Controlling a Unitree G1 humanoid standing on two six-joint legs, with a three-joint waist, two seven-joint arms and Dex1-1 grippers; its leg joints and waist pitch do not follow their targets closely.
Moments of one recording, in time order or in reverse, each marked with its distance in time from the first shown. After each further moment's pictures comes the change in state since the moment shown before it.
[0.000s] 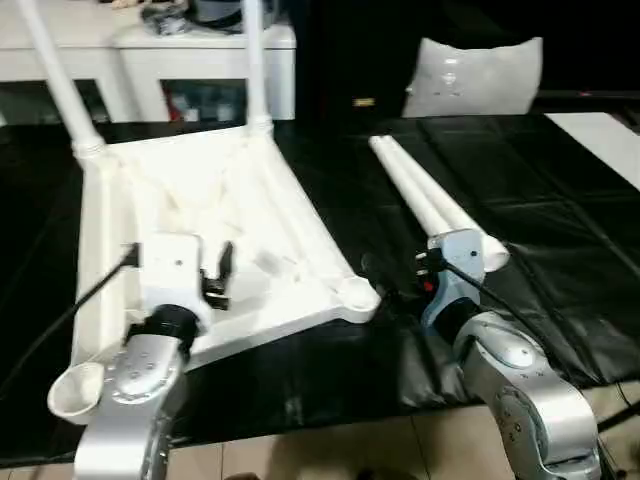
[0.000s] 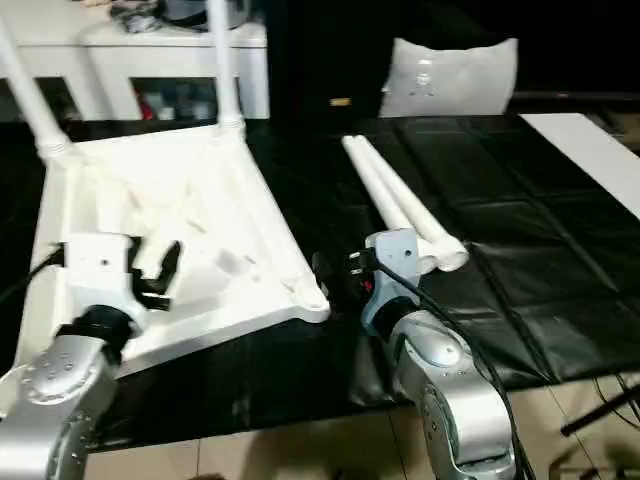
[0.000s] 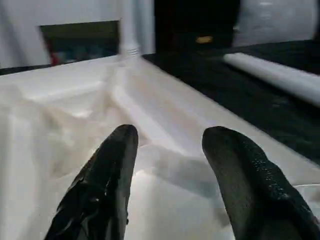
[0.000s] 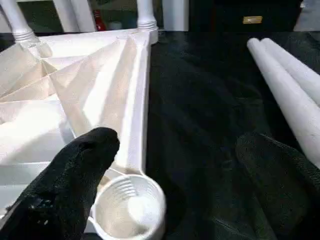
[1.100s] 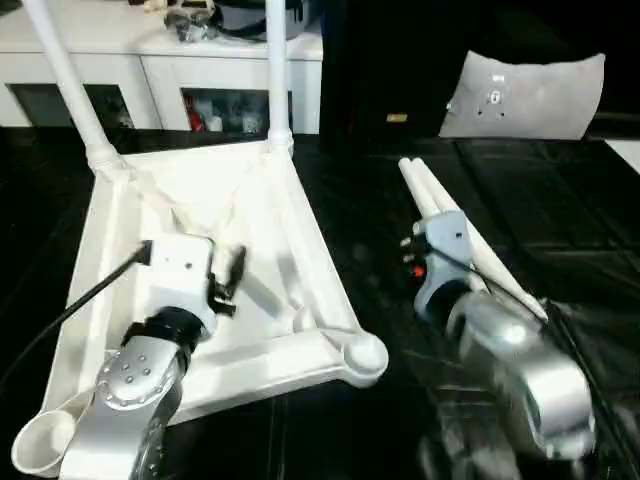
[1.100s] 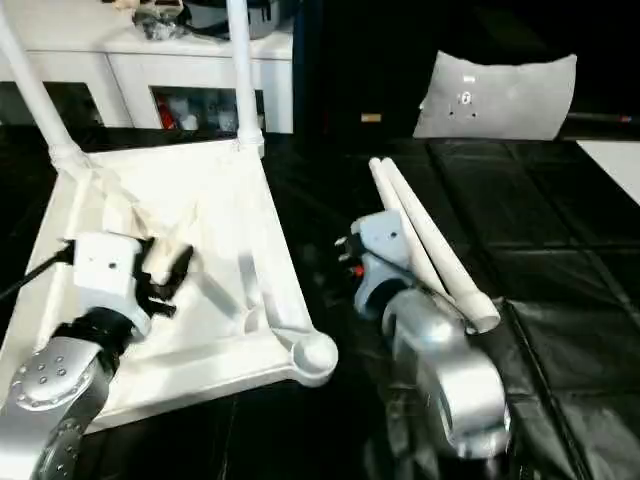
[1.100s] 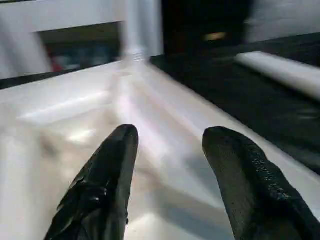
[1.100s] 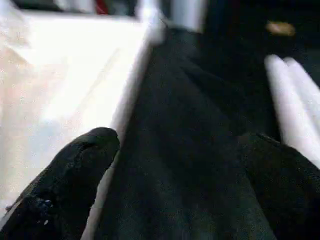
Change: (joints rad) left arm 0.013 0.094 -0.033 -0.089 -0.072 0.072 -0.121; right arm -0.171 -0.067 0.007 0.094 -0.045 0.158 -0.053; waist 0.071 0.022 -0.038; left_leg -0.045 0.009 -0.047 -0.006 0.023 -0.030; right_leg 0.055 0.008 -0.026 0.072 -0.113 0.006
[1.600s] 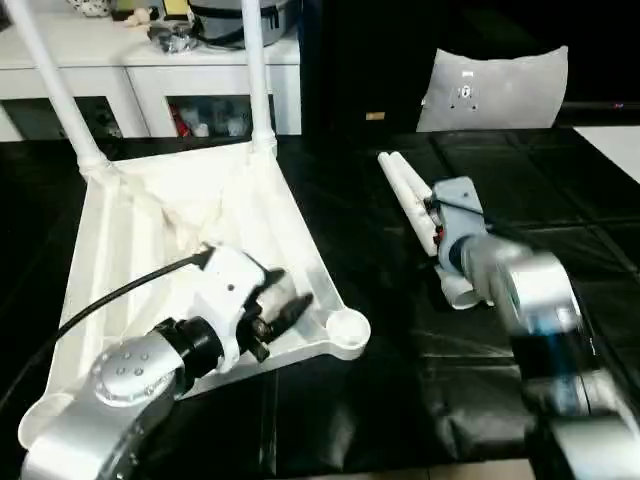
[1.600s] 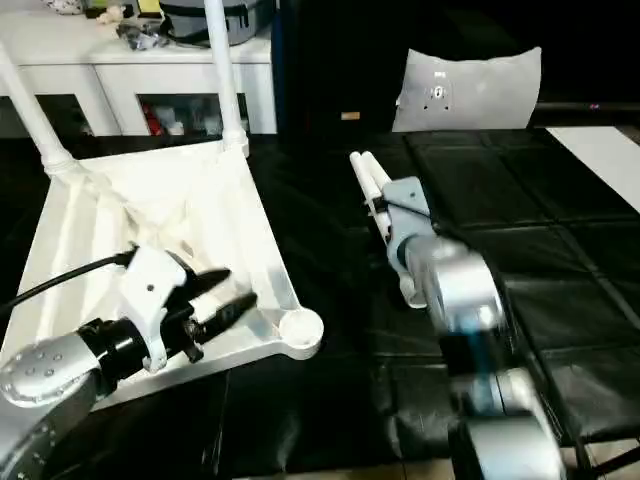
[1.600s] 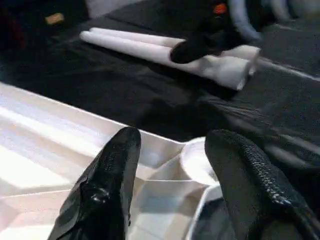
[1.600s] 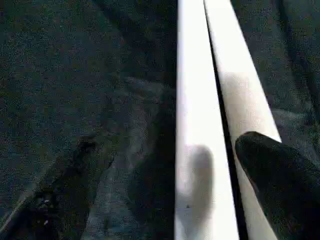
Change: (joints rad) left arm -0.063 0.240 -0.071 -0.101 -0.194 0.191 -0.301; right arm -0.444 -0.099 -0.037 0.692 -0.076 0.081 -0.007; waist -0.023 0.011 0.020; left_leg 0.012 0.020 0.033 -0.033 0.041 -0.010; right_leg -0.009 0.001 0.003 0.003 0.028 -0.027
